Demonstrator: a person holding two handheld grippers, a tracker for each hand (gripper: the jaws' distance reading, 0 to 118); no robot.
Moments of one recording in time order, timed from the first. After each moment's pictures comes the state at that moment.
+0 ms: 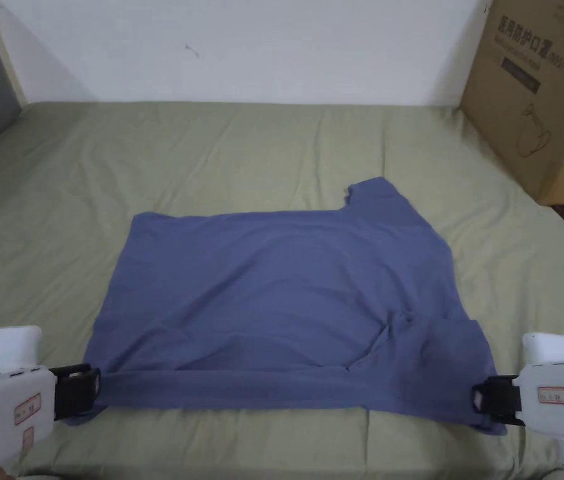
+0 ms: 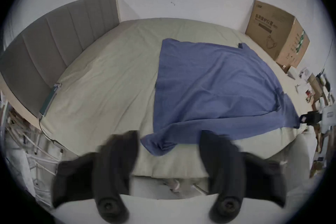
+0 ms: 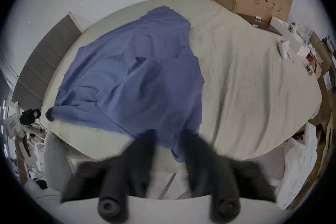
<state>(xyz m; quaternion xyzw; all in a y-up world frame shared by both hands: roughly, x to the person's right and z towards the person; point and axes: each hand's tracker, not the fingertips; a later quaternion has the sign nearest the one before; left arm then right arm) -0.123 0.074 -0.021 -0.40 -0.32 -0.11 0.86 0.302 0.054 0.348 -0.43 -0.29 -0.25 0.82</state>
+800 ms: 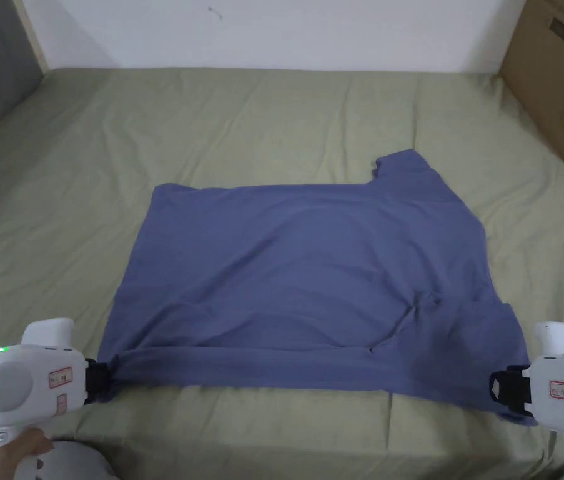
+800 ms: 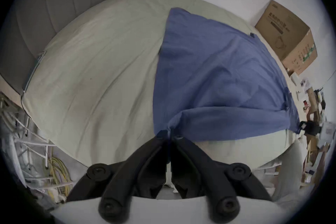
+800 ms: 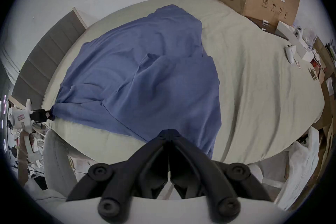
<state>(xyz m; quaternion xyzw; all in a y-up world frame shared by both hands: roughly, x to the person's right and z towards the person) -0.101 0.038 -0.044 -0.48 -0.29 -0.10 0.82 0.296 0.043 0.328 -0.44 -0.27 -0.25 0.82</state>
